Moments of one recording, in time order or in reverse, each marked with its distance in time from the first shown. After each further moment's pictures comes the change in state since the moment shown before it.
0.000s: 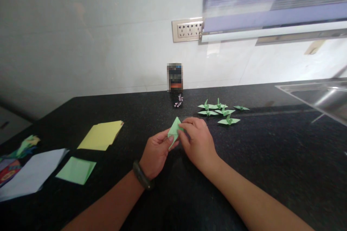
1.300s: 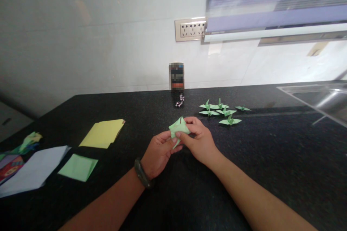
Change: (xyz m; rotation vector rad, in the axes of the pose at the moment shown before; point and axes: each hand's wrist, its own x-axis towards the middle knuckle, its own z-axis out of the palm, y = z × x) left_hand -0.005 0.008 0.003 -0.078 -0.067 -0.127; right_hand 0.004 0.002 0.000 0.521 -0.145 0.184
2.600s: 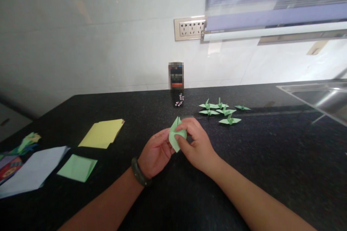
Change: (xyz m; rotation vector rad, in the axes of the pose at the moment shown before) left_hand 0.003 0.002 -0.002 -0.385 -0.024 -0.057; right_hand -0.008 -0.012 0.006 -0.052 0.029 -0.060
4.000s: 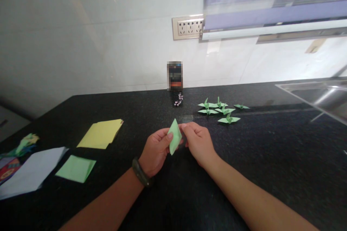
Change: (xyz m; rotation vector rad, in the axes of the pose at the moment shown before) left_hand 0.001 -0.005 -0.004 0.415 0.085 0.117; right_hand 0.005 -0.003 0.004 0.279 0.071 0.580
